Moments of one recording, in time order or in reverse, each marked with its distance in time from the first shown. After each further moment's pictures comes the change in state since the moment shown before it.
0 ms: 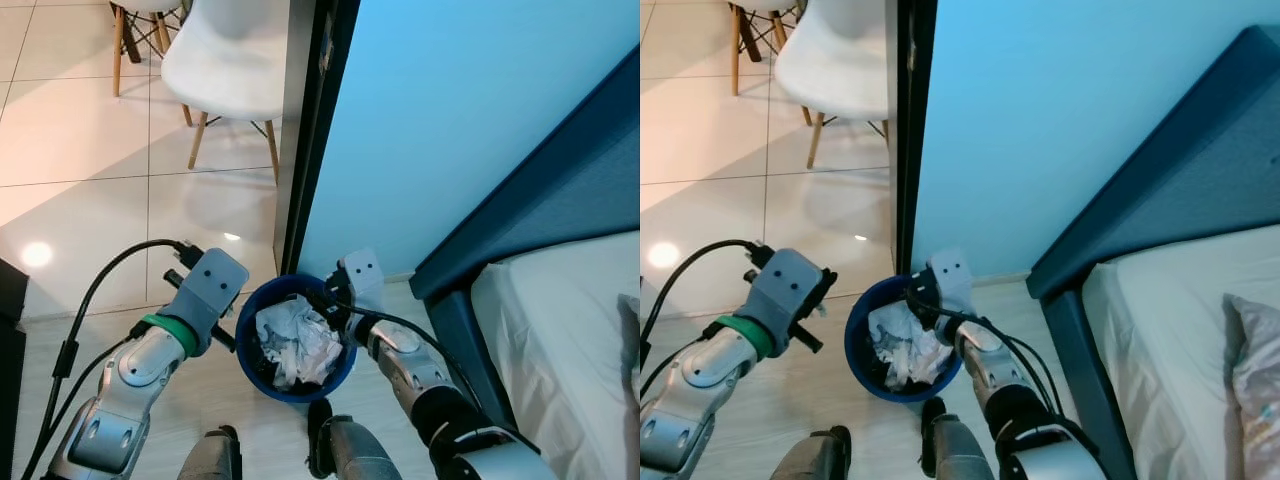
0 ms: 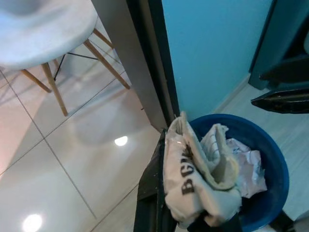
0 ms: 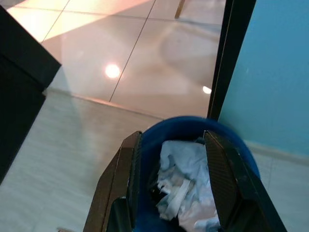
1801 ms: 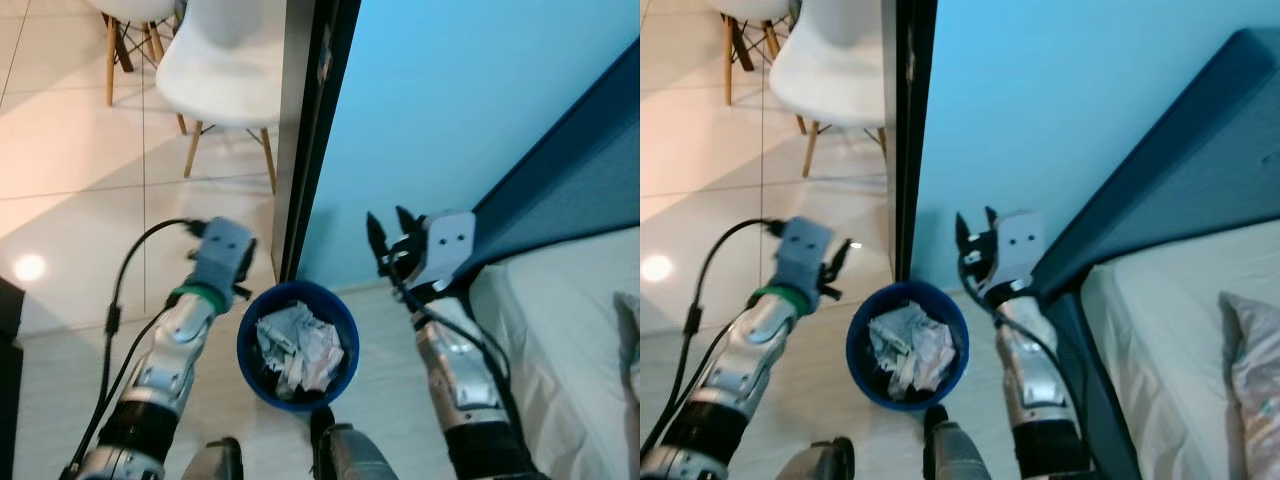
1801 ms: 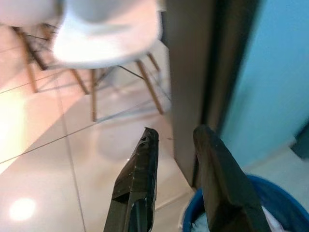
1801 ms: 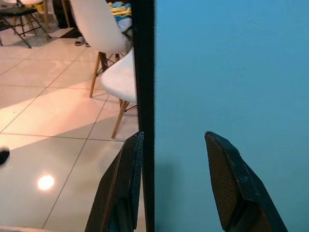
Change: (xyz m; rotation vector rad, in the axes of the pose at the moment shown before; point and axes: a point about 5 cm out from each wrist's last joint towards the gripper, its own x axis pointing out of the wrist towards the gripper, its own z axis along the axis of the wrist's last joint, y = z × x) left arm 0.051 0.017 -0.015 -0.215 -0.095 0.307; right arm -0.051 -0.014 0.076 -0.075 -0.472 -0.270
